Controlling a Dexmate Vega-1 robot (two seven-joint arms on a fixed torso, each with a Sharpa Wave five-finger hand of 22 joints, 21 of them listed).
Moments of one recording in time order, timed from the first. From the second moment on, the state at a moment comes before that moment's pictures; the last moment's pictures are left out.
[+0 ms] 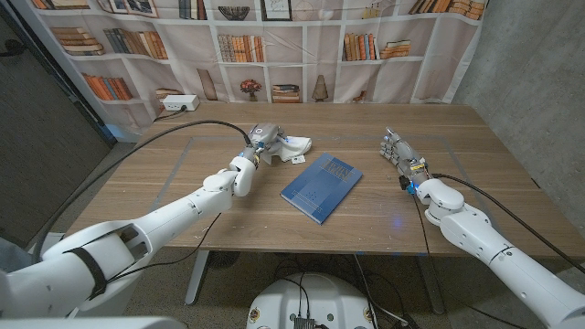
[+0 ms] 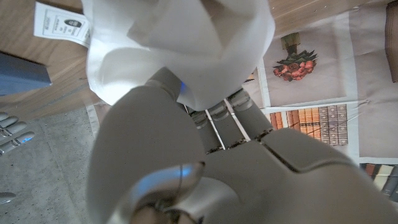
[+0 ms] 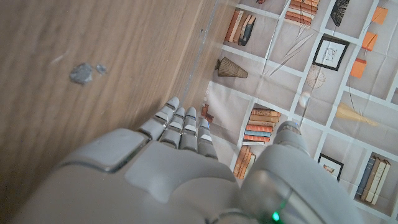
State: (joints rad) left arm 0.51 0.56 0.90 -1.23 0.65 0.10 0.52; left_hand 1.26 0.10 0.40 -0.13 0.18 1.04 -0.05 0.43 0.19 1.05 -0.17 0.20 0.40 1.03 -0.17 0.20 0.20 0.97 -0.08 0.29 0.18; right arm -1.02 -0.65 -0.33 -1.56 0.66 0.08 -0.14; right_hand 0.39 0.00 0.18 -0.12 0.19 0.13 0.08 0.19 0.18 0.21 0.12 0.22 0.18 0.14 0.06 0.19 0.18 0.20 -0.02 0.24 0.18
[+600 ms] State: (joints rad) left arm 0.54 0.58 0.89 -1.31 0.66 0.13 0.51; left_hand 1.25 0.10 0.40 -0.13 0.18 1.03 -0.06 0.43 0.20 1.04 -0.17 0.20 0.40 1.03 -0.17 0.20 0.20 0.96 -0.09 0.29 0.18; right arm -1.02 -0.65 -0.33 -1.56 0.66 0.08 -0.12; right_hand 0.39 0.00 0.18 -0.13 0.19 0.13 0.07 0.19 0.18 0.21 0.12 0.22 0.18 0.14 0.06 0.19 0.18 0.20 -0.02 0.24 0.18
